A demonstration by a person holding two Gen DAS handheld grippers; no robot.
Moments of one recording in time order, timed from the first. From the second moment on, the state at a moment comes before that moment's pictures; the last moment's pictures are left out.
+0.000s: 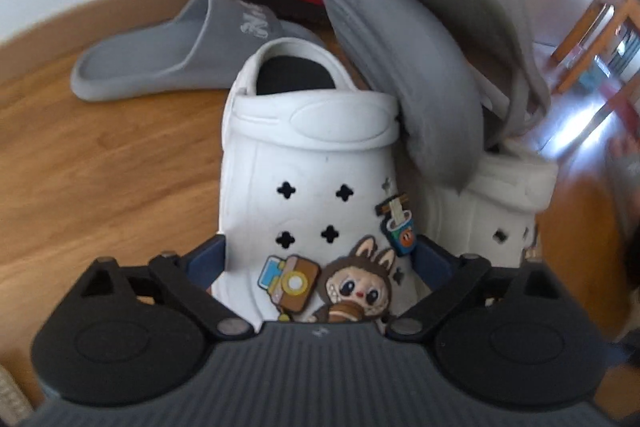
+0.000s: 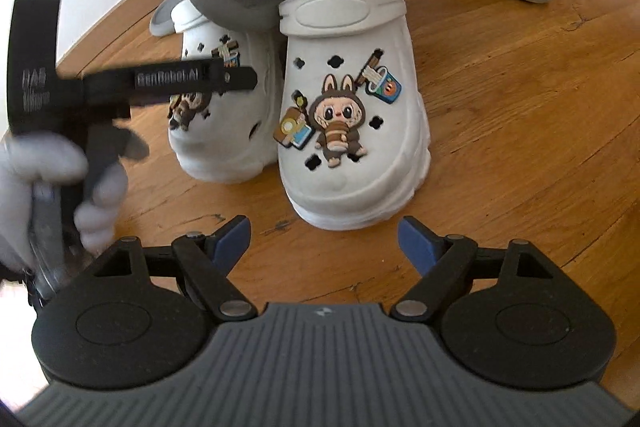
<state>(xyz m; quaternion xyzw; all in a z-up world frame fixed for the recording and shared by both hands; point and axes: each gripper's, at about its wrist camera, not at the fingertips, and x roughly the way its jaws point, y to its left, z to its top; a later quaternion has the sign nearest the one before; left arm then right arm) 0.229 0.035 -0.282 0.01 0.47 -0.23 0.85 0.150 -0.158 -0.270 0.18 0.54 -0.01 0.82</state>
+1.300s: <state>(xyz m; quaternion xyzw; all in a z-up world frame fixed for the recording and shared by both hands) -0.041 0.252 -0.230 -0.07 0.46 -0.18 0.86 0.175 0.062 -0.278 0.12 0.68 0.09 0.72</state>
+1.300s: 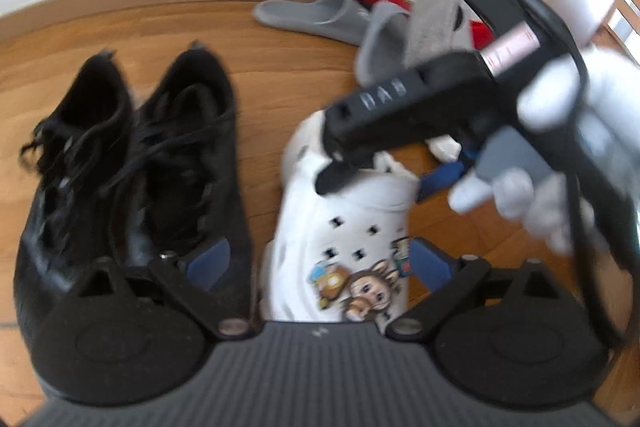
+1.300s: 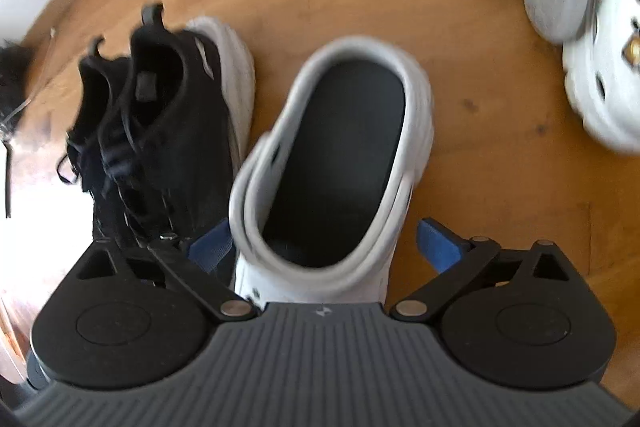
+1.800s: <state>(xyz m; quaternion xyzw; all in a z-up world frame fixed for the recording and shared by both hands) 0.004 0.224 -0.194 -0.06 0.41 -0.22 0.88 0.202 0.056 -0.218 0.02 0.65 0.22 0.73</state>
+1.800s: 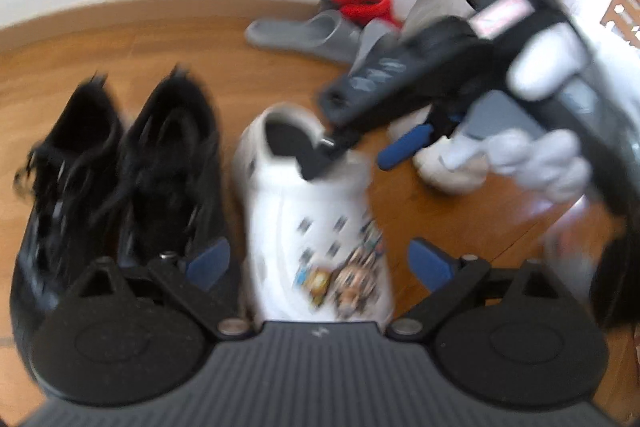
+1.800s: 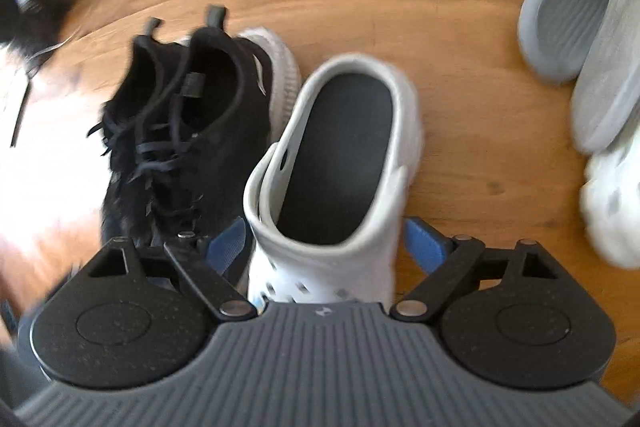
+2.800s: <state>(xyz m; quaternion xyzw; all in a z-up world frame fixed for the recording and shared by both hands) 0.168 -0.078 -0.290 0.04 0.49 -0.19 0.85 0.250 -0.315 -0.209 0.19 0.51 0.16 0.83</state>
